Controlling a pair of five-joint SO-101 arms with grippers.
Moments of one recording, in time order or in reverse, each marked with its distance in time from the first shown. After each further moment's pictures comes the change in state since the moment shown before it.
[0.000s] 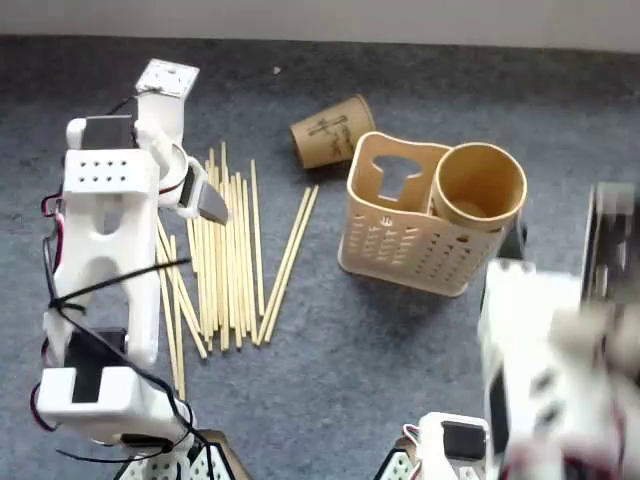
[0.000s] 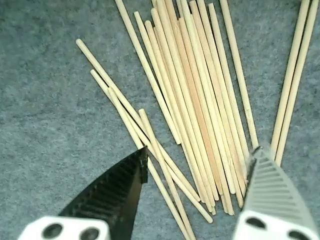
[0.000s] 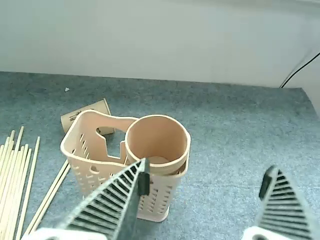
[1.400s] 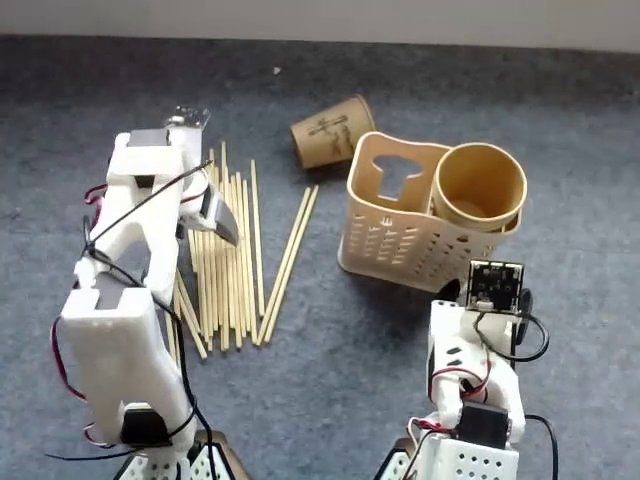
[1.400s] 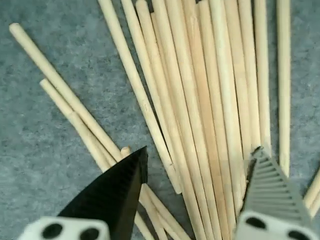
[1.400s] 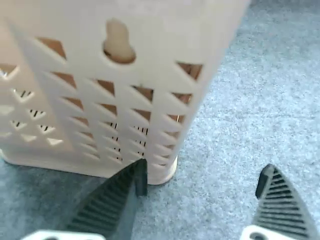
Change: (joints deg) left arm -0.2 25.5 -3.6 -10.5 4.5; right arm 3.9 -45.6 106.5 -51.3 4.0
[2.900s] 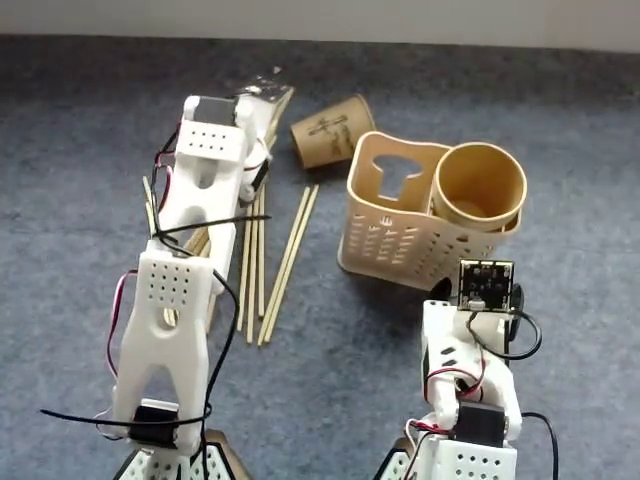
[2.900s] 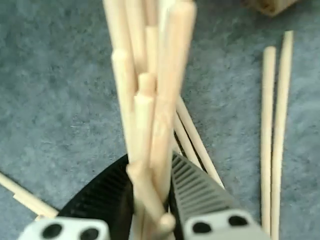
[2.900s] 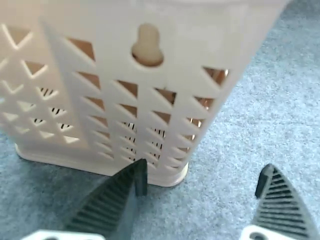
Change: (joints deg) left arm 11.8 30.0 -57.6 21.4 -7.0; right arm -2.8 0.0 0.6 -0.3 0.0
